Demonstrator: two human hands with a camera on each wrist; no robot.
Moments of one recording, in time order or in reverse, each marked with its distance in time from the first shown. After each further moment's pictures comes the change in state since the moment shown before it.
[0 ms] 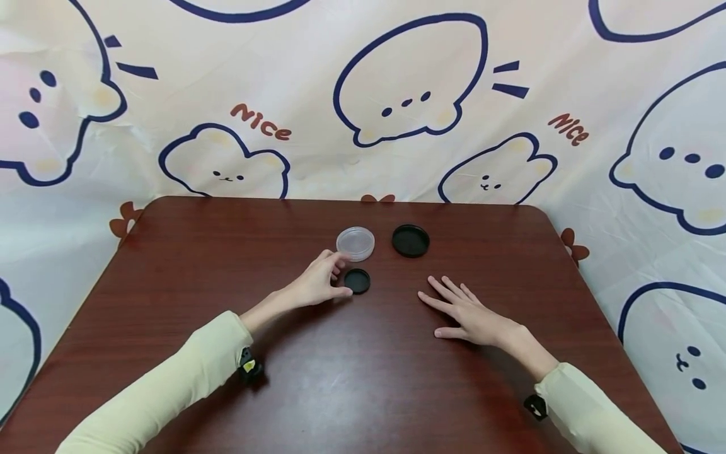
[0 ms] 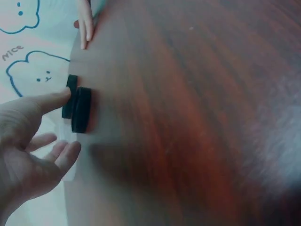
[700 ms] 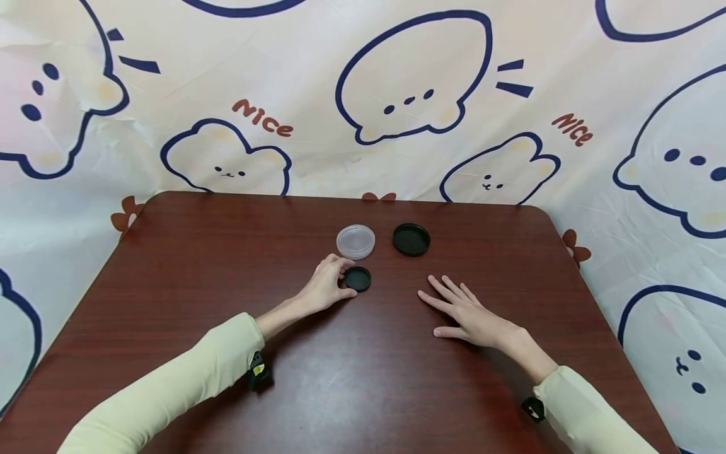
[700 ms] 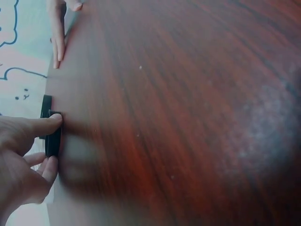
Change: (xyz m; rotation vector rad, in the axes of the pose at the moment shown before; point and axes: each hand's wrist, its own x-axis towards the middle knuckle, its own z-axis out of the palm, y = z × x) left_hand 0.001 0.004 0.027 0.054 0.106 -0.074; right_hand -0.001 0.000 0.001 0.002 -0.008 0.021
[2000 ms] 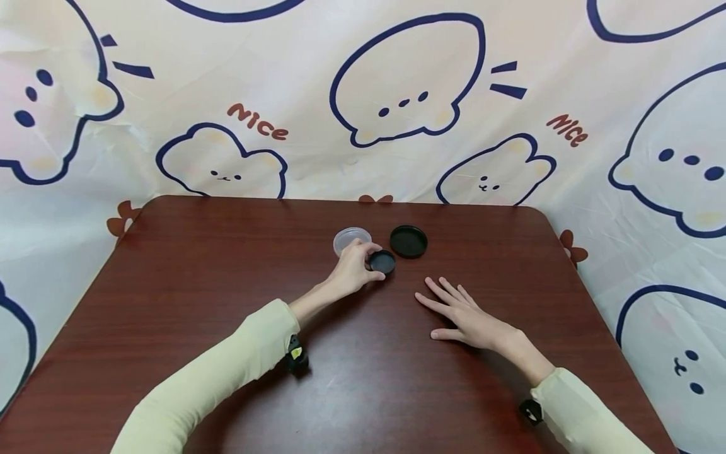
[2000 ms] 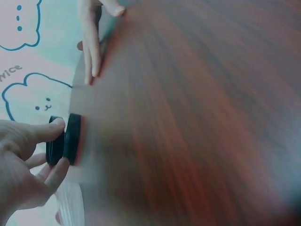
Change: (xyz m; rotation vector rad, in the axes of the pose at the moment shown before) left_hand 0.053 0.036 0.020 0.024 0.026 0.002; right_hand -0.002 0.003 0.002 0.034 0.016 -0.005
